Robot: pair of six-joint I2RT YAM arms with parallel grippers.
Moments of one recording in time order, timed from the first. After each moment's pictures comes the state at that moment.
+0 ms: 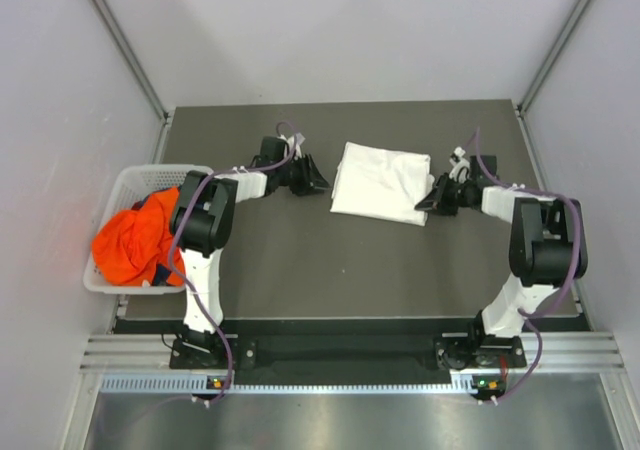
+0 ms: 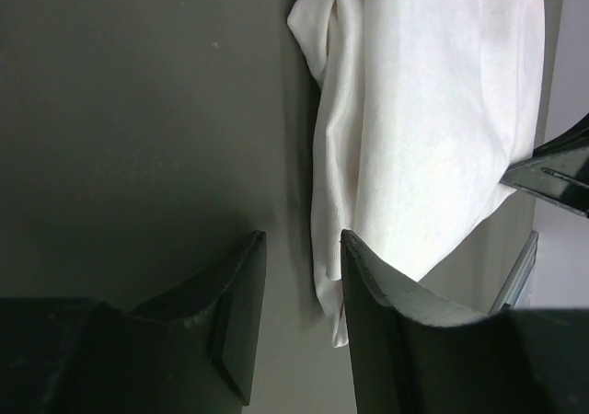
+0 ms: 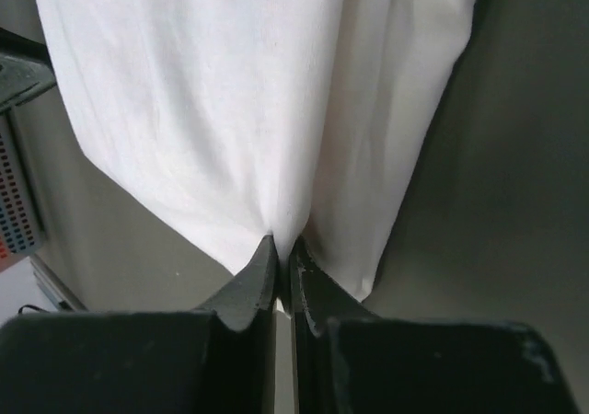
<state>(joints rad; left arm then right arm) -0.30 2.14 1.32 0.11 0.62 -0.61 -0.04 1.76 0.95 -0.13 -0.64 0.36</state>
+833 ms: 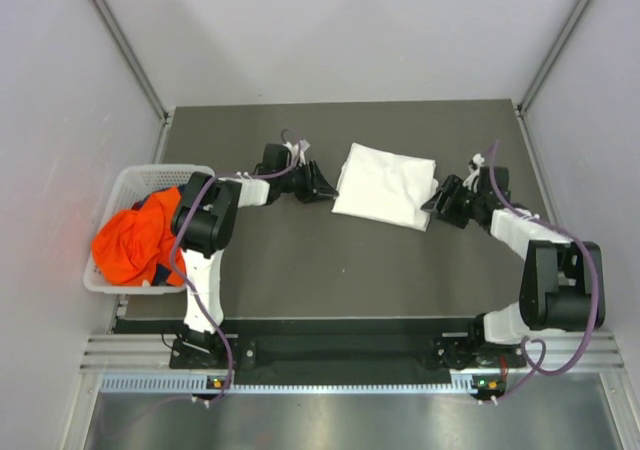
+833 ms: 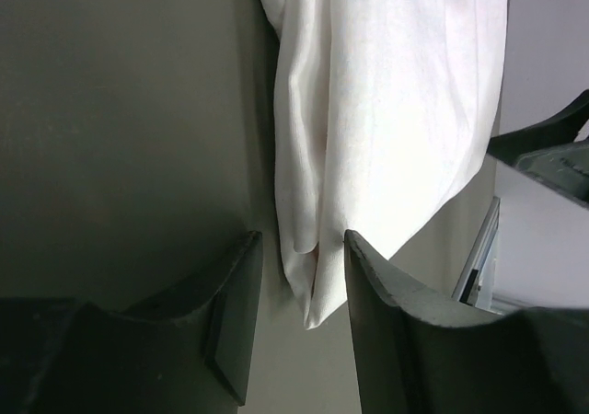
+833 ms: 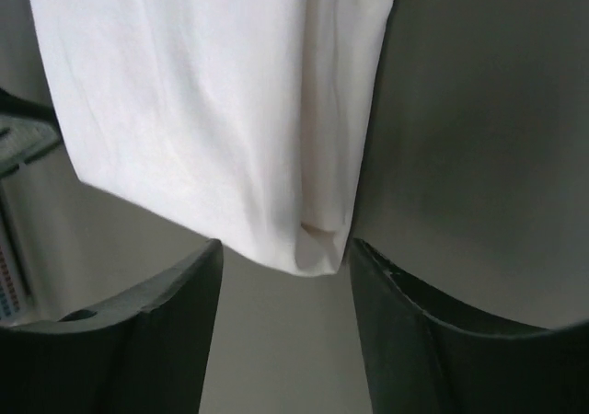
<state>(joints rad) -0.32 2.13 1.23 0.26 0.73 -0.68 -0.04 1.46 0.70 -0.07 -0.44 0.49</state>
